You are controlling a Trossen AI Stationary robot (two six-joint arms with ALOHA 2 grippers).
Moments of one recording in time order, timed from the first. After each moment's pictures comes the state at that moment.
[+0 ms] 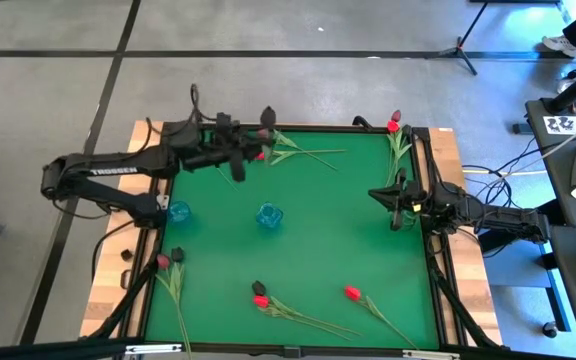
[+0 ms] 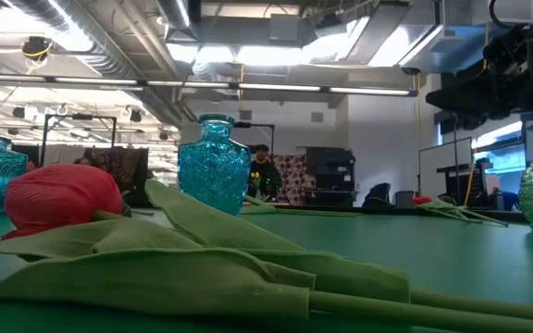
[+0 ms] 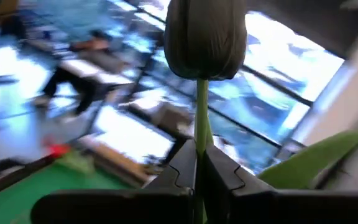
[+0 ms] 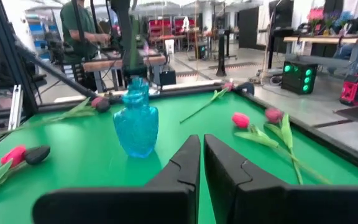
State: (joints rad) left arm 0.18 1.12 0.96 0.29 -0.01 -0.48; right arm -0.12 0.05 0.01 0.06 0.06 0.05
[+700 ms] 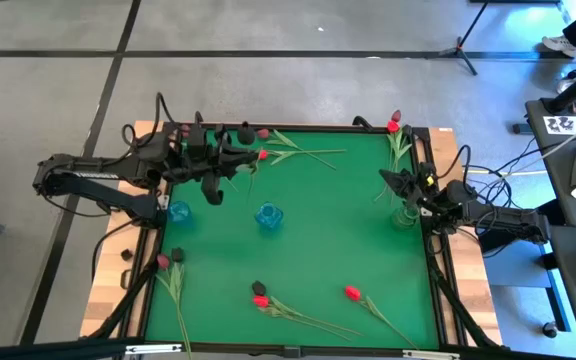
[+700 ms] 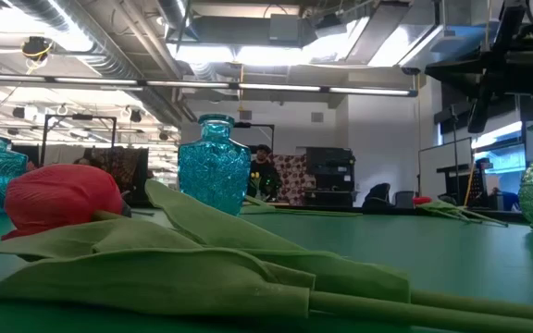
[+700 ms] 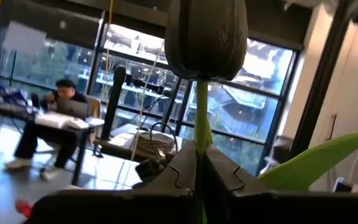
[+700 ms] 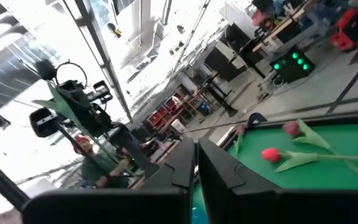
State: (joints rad) left arm 0.03 1.02 0.96 0.31 -0.09 -0.22; right arm -0.12 0.05 0.02 0.29 0.27 0.72
